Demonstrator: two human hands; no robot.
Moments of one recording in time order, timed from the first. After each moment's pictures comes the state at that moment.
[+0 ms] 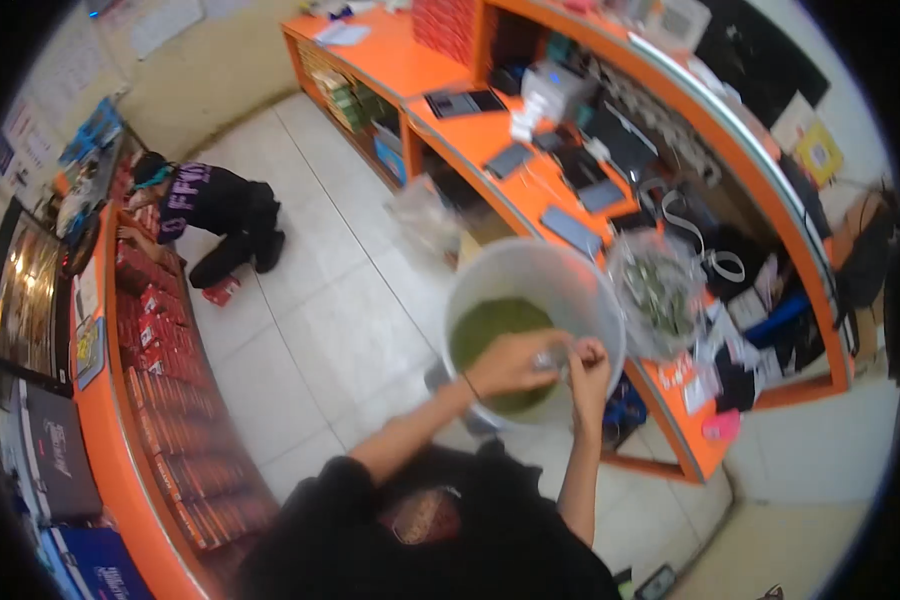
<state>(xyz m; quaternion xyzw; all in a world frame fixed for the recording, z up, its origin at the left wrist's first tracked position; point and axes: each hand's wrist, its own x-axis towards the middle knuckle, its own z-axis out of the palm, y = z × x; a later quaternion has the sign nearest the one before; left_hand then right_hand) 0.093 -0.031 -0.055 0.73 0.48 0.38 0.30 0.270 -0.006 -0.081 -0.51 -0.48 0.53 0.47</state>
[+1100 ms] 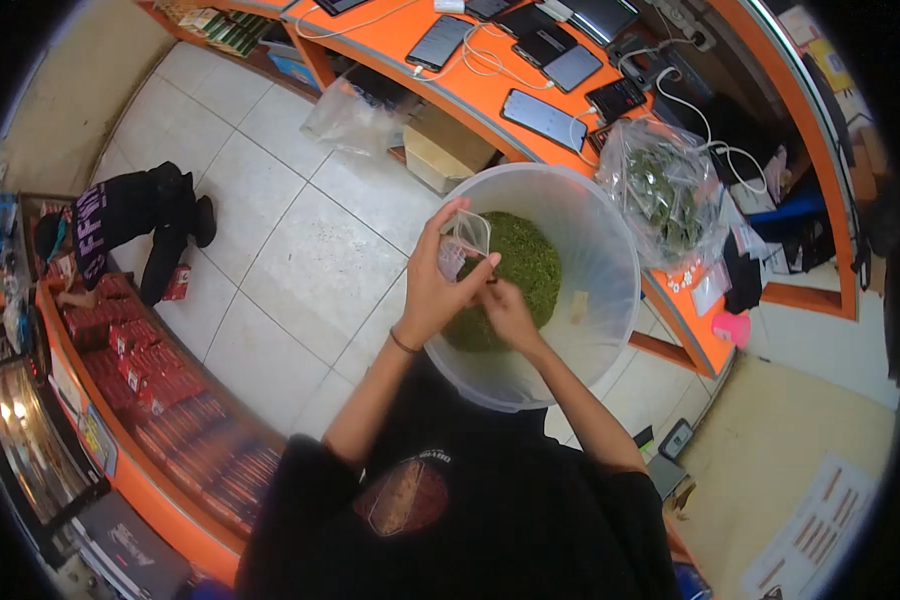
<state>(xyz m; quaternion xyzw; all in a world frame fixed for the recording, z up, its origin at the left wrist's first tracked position) 0.019 0.080 -0.062 0.51 0.51 0.56 0.40 0.177 0.072 -0.144 -0.47 -0.60 0.59 0.27</state>
